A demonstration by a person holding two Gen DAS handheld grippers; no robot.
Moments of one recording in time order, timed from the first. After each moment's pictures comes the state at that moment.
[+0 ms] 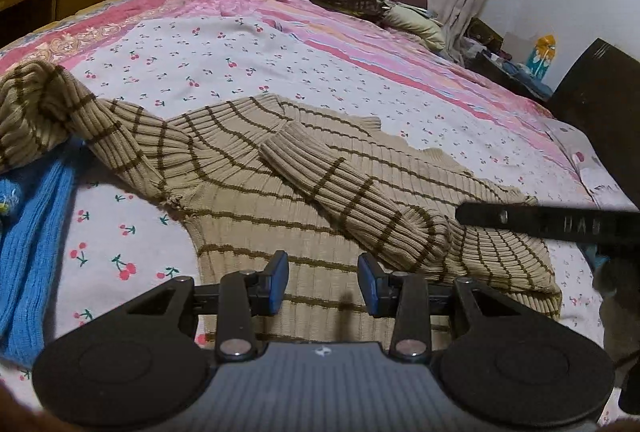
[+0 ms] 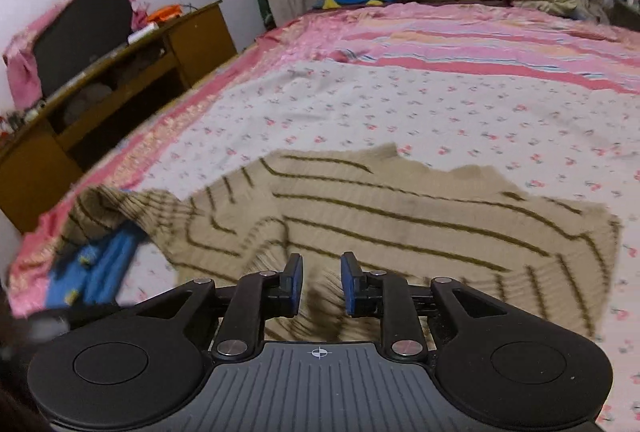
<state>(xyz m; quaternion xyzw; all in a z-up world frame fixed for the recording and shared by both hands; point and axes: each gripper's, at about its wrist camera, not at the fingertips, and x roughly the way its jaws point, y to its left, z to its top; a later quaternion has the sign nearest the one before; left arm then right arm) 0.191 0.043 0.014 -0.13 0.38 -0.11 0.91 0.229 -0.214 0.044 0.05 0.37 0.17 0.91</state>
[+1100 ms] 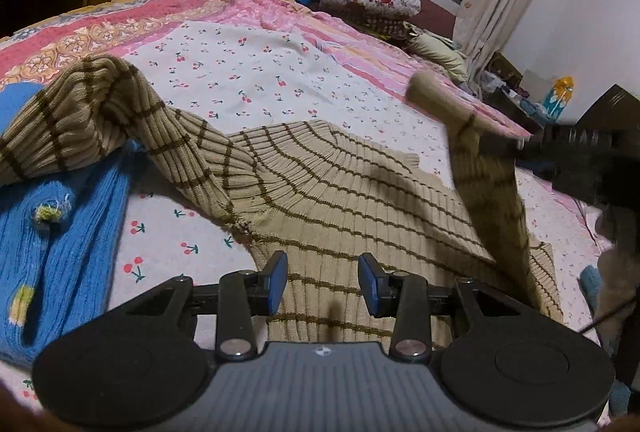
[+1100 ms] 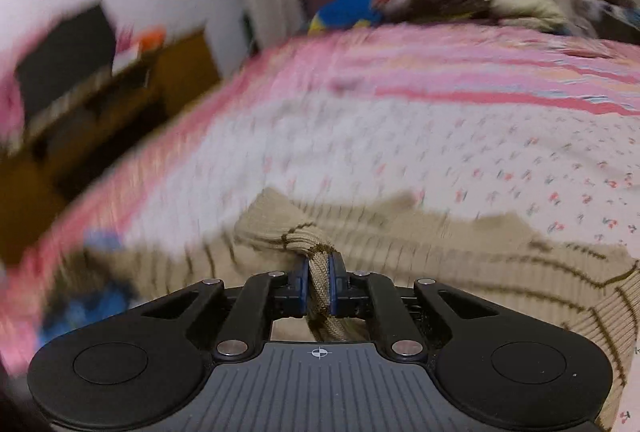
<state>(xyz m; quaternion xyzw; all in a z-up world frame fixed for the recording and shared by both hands) 0.192 0.092 0.017 -0.18 0.36 -0.08 0.91 0.267 -0.187 0.072 0.10 0.31 0.14 0.94</state>
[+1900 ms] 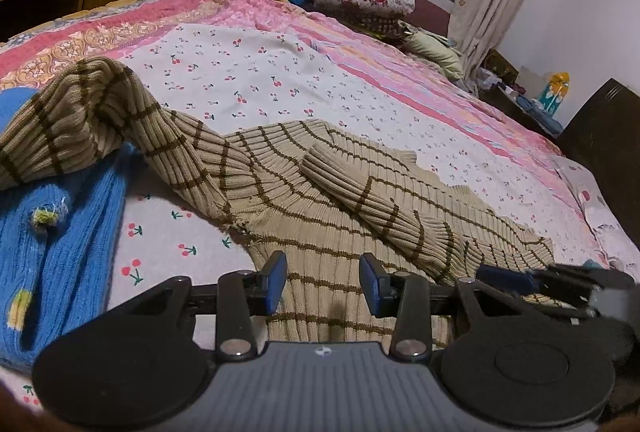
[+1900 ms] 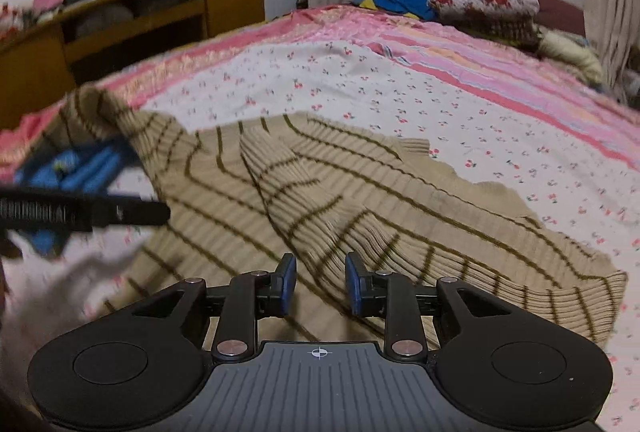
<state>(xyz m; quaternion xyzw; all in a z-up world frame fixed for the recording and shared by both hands) 0.193 0.091 0.015 -0.18 0.36 -0.09 0.91 0.210 -0.163 0.011 -0.11 0.34 0.18 0.92</state>
